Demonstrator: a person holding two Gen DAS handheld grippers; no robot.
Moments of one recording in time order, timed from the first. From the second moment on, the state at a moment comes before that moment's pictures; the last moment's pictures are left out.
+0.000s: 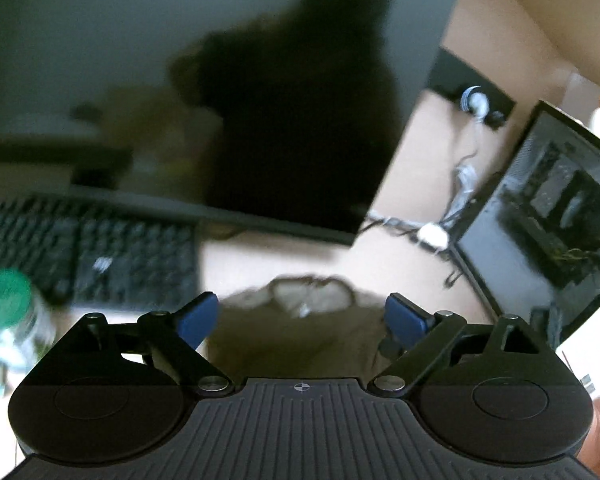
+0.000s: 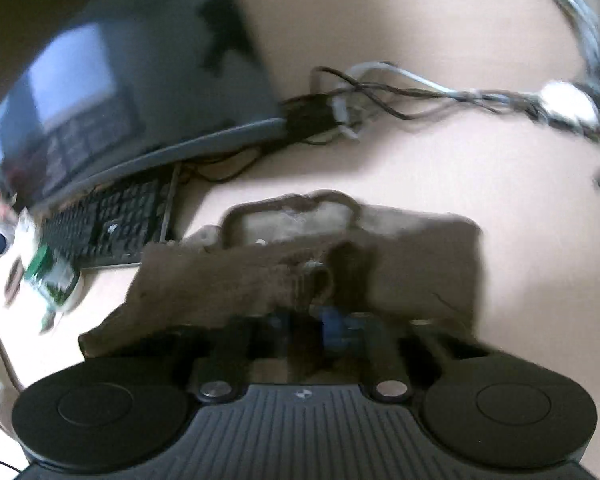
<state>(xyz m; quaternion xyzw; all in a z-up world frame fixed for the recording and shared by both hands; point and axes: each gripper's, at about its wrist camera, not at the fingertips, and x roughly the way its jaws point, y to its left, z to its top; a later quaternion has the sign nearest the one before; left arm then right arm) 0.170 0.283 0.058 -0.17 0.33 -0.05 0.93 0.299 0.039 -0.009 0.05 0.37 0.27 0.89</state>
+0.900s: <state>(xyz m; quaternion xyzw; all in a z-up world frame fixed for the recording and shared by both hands) 0.209 0.244 -0.050 -0.20 0.44 -0.15 0.86 0.283 0.023 -0.058 -0.09 0.37 0.24 0.89</state>
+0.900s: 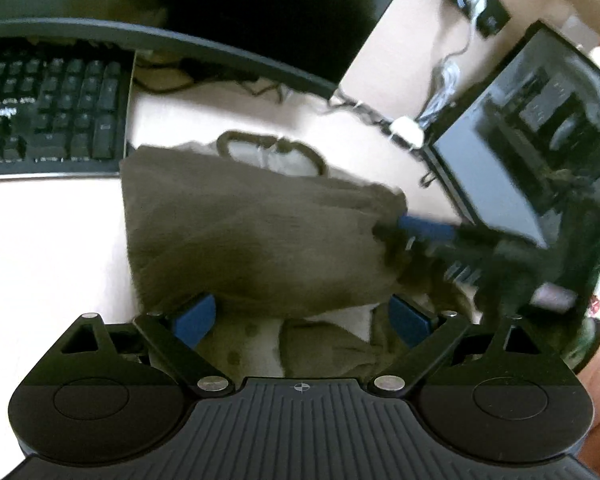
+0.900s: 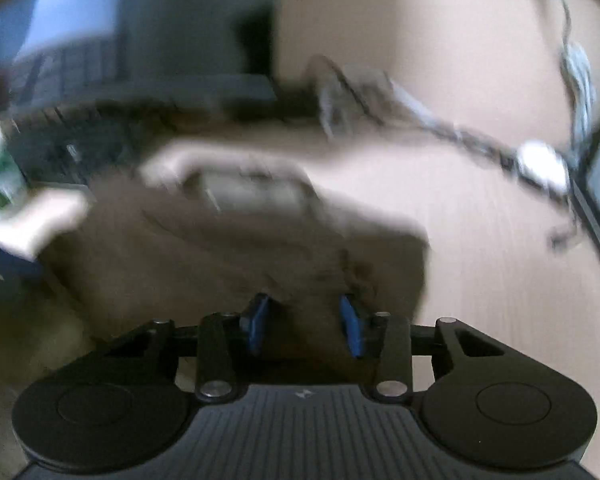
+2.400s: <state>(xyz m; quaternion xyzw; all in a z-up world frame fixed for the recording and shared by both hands) 0.179 0.315 0.011 -0.32 0.35 -0.03 0.88 0.283 -0.047 0.051 -0.09 0.31 0.37 0.87</state>
